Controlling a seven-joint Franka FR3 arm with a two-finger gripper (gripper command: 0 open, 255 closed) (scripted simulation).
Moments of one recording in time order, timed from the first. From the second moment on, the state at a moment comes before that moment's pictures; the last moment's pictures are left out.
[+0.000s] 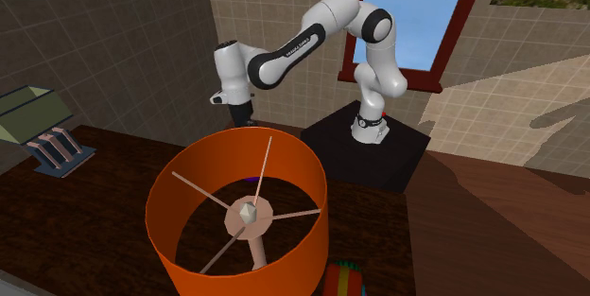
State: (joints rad) arm -0.06 0.31 -0.20 -1.70 0.29 1.98 -0.31
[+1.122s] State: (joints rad) arm -0.06 0.33 -0.19 -1.73 0.29 2.02 -0.31
